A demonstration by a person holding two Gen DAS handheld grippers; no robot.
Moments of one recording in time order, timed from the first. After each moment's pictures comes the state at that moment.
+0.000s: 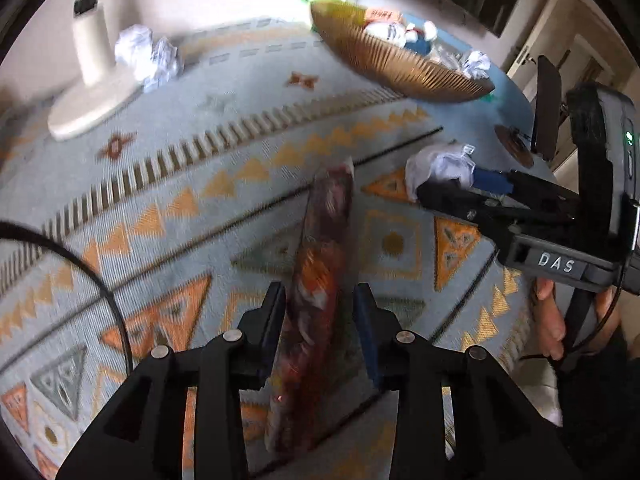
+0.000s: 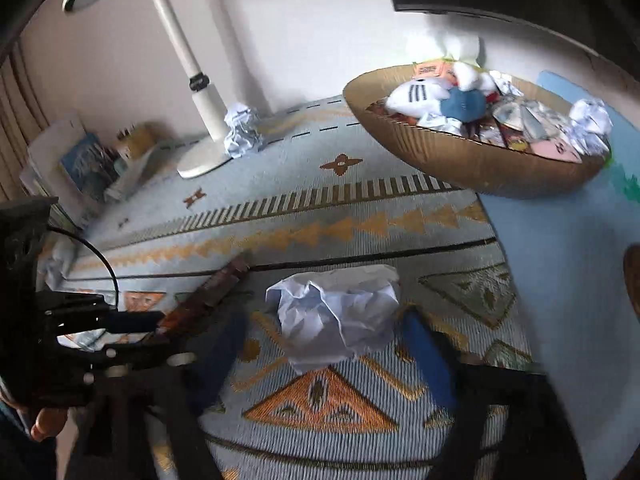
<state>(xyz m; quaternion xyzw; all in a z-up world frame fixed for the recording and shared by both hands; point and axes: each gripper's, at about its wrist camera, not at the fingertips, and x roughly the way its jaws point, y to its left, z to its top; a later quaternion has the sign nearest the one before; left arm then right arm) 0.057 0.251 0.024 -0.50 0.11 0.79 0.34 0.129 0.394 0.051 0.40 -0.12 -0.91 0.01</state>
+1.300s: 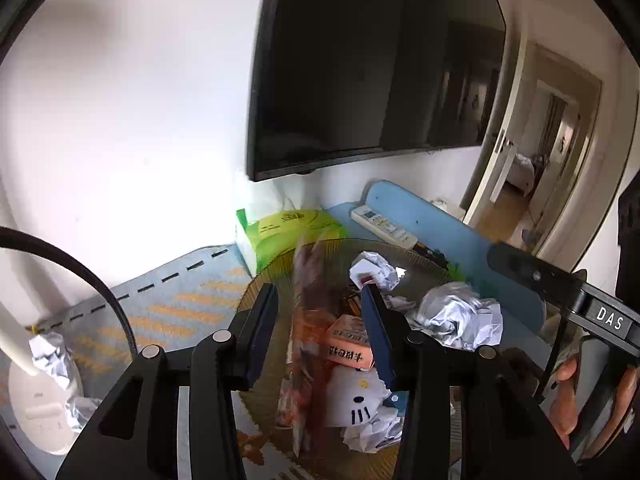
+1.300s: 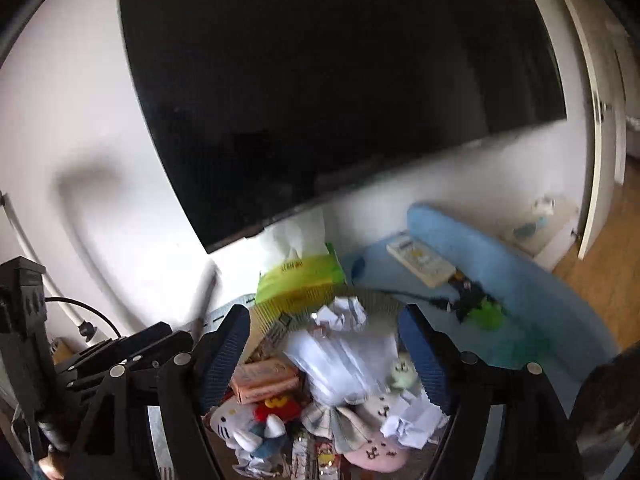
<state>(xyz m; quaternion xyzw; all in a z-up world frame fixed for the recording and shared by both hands) -0.110 0.424 0.143 -0.31 0.05 0.86 0.40 0.058 0.581 0.185 0.23 -0.21 -0.93 -0.19</state>
